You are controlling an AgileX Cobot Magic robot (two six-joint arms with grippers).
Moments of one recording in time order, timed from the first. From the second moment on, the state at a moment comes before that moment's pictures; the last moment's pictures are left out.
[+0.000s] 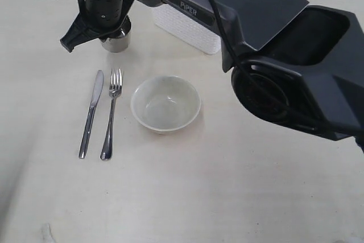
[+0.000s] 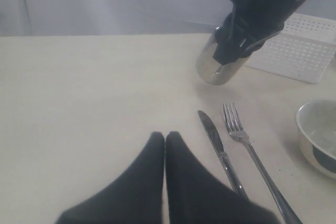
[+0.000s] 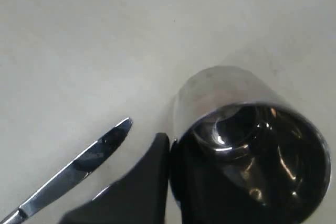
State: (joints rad) left arm -0.13 0.00 0.00 -0.17 0.34 0.11; right arm 0.87 2.47 -2.35 -0.15 1.03 -0.03
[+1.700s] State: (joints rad) left arm -0.13 0.00 0.00 -0.17 0.34 0.11; right arm 0.87 2.53 -2.35 -0.13 0.95 -0.07
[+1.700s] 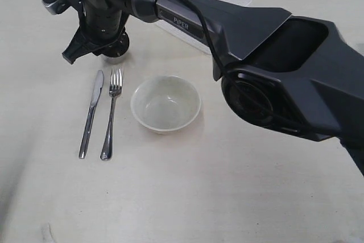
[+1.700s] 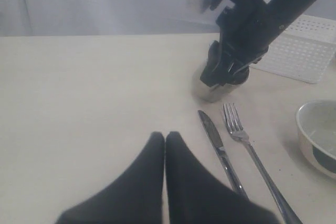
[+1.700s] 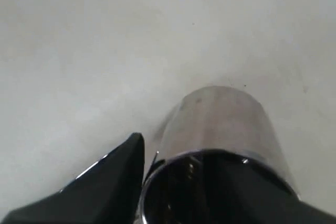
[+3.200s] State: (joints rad) left arm -0.13 0.00 0.00 -0.17 0.34 0.11; right arm 0.78 1.90 -1.91 -0.04 1.09 -0.15
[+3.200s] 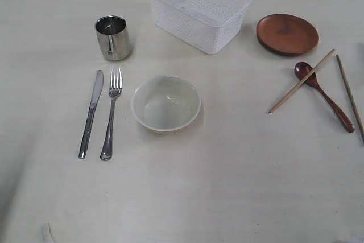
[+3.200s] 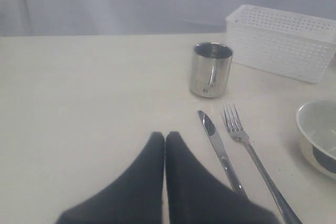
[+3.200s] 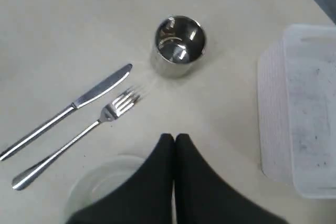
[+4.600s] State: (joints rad) left arm -0.13 0.00 0.00 -0.17 0.34 0.11; right arm -0.32 1.70 -1.37 -0.02 0.87 0.01
